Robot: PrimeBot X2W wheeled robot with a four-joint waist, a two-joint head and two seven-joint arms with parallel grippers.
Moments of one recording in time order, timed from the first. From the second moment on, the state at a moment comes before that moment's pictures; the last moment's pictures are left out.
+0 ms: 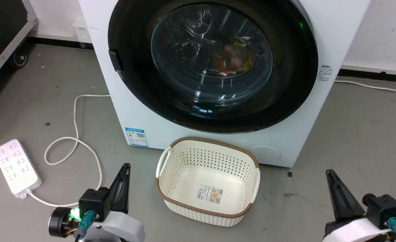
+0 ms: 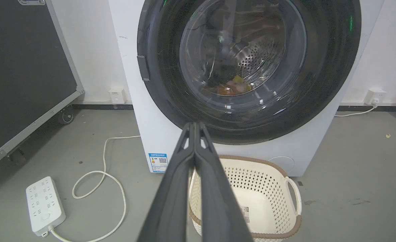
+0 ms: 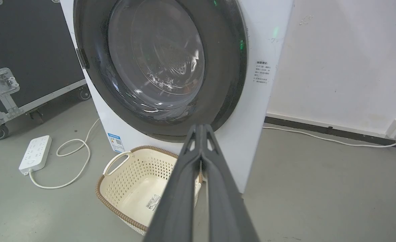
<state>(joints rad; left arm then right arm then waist) -0.04 0.06 -0.05 0.11 -0.04 -0.07 -0.14 0.03 -0.06 -0.07 0.05 0.05 0.13 -0.14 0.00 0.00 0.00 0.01</state>
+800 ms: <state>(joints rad) -0.04 0.06 -0.03 0.08 -0.03 -0.05 -0.10 0.03 -0.06 -0.04 0.03 0.03 0.13 -0.10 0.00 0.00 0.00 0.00</state>
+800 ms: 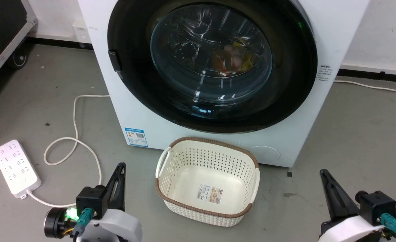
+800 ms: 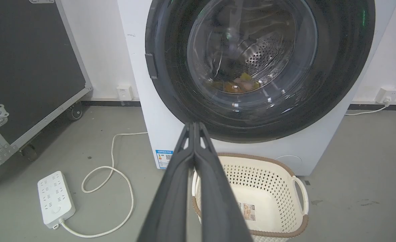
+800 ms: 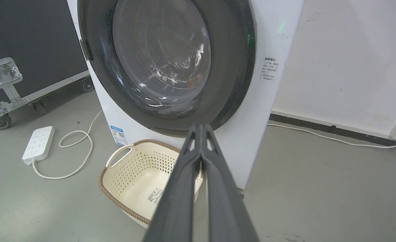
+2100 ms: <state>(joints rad) -0.02 0.05 -0.01 0.01 -0.01 -0.01 -0.01 0.02 -0.05 -0.01 0.01 0.01 0.13 -0.01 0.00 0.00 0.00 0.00</state>
